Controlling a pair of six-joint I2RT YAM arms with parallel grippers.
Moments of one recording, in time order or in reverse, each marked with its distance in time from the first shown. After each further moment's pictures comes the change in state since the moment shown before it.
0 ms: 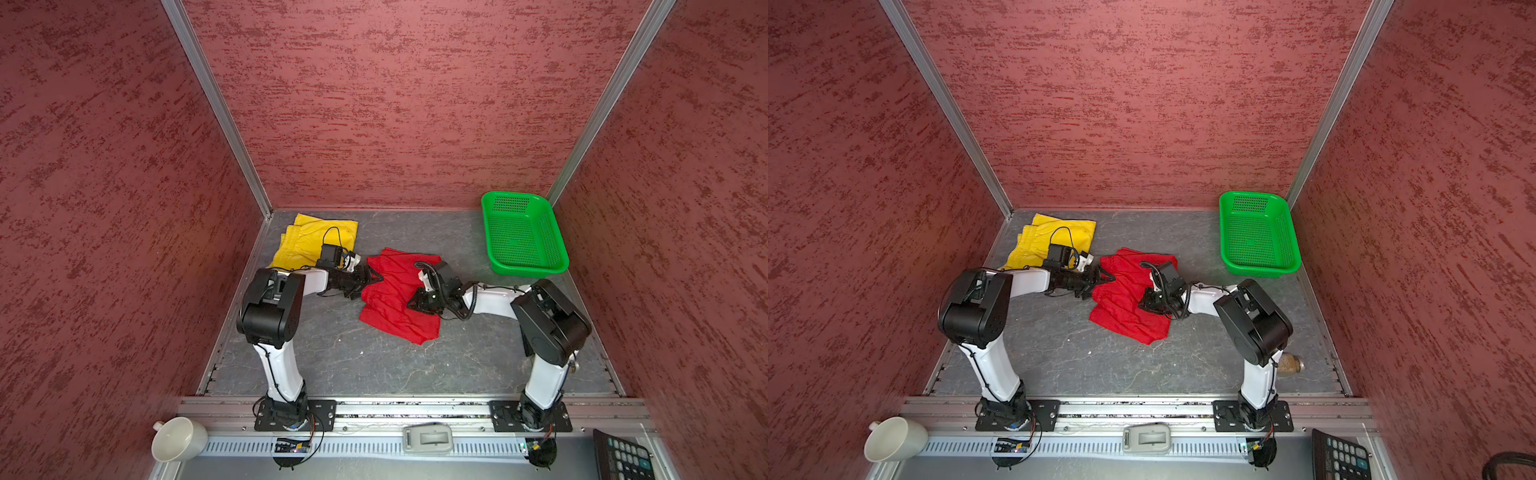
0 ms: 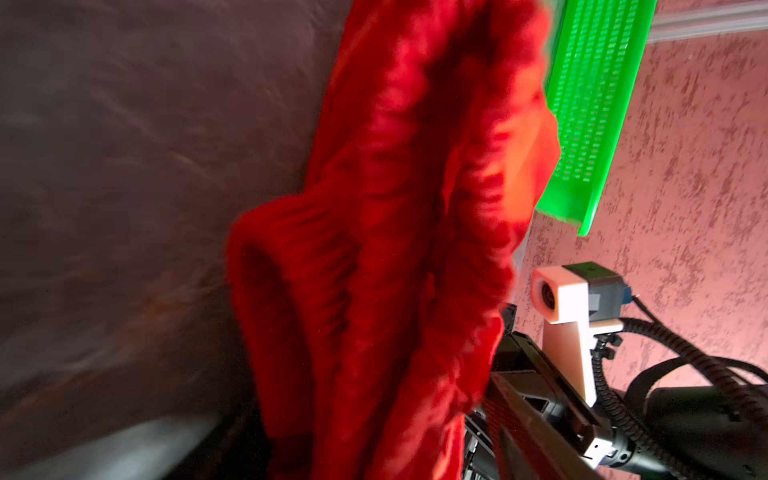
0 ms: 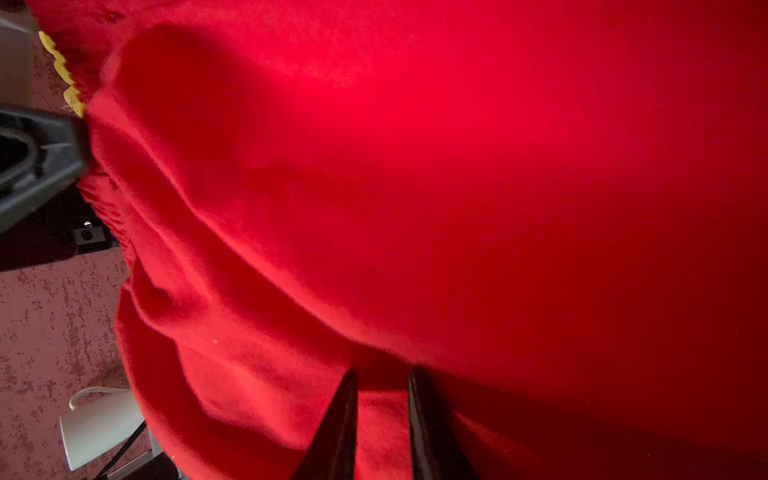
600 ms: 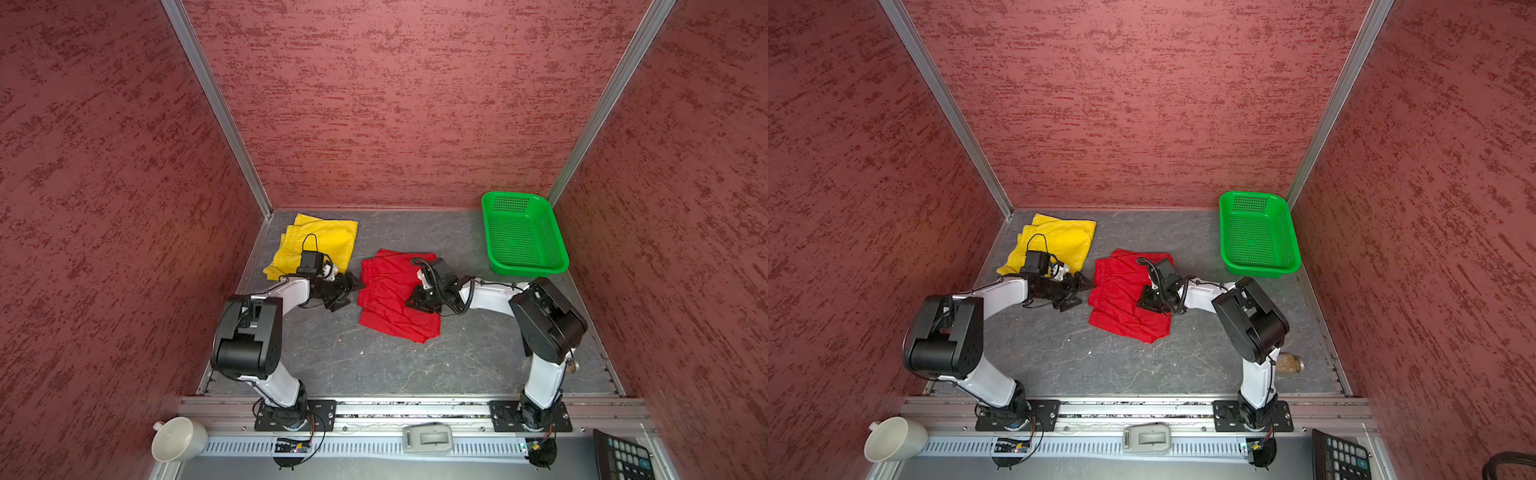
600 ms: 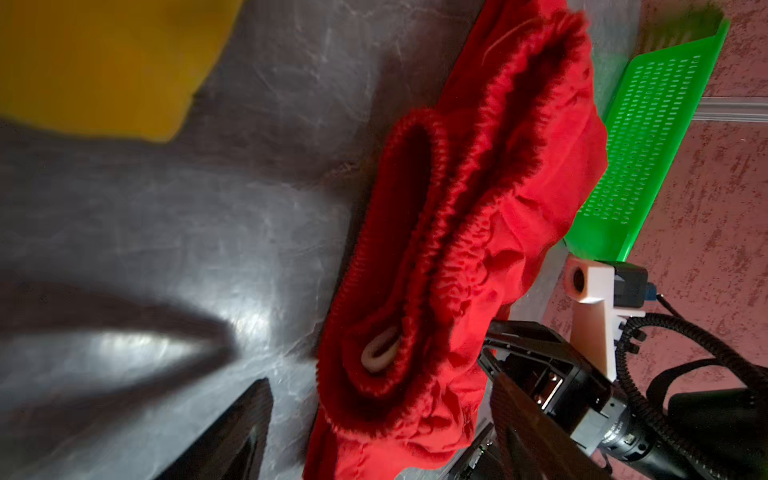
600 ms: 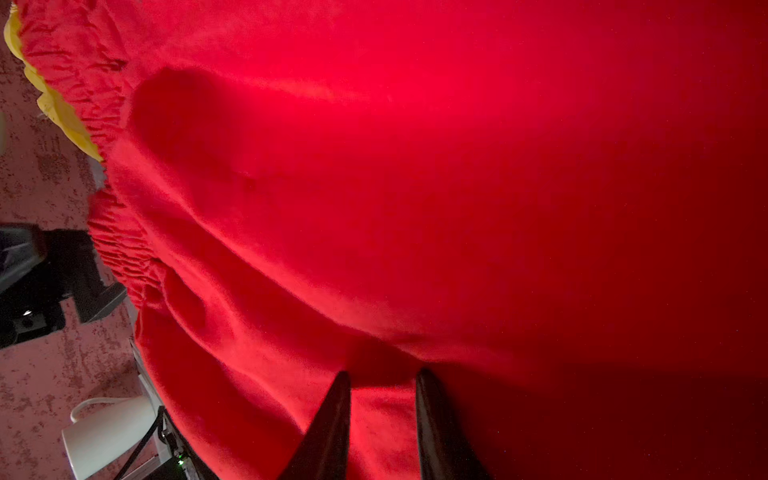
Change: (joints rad) left arm 0.121 -0.215 -0.130 -0.197 -0.111 -0.024; right arm 0.002 0.021 0.076 -0.098 0.002 0.001
